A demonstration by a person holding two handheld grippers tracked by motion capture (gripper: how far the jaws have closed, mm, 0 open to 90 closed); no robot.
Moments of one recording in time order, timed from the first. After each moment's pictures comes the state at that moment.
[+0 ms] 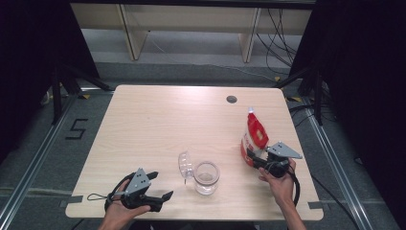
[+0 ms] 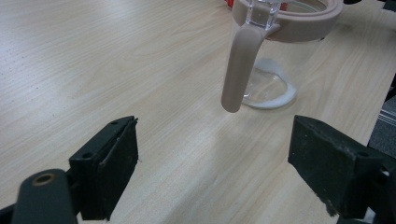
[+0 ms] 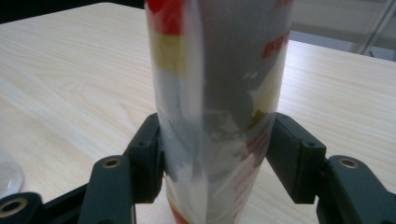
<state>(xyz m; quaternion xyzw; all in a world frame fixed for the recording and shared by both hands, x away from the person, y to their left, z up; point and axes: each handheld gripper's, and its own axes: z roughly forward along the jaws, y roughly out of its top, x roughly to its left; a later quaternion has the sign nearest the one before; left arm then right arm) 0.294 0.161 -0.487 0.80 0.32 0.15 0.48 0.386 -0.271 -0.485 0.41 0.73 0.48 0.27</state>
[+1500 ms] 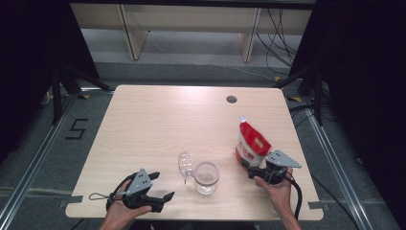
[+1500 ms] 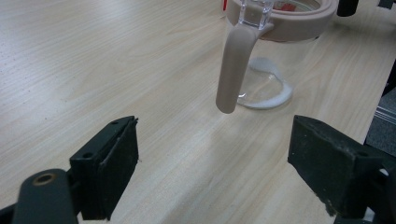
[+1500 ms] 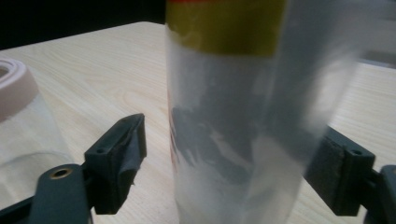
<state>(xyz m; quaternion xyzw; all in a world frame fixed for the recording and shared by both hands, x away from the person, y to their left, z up) 0.294 0.157 -0.488 0.80 0.32 0.15 0.48 0.370 -0.263 -0.501 0.36 0.72 0.52 0.26</state>
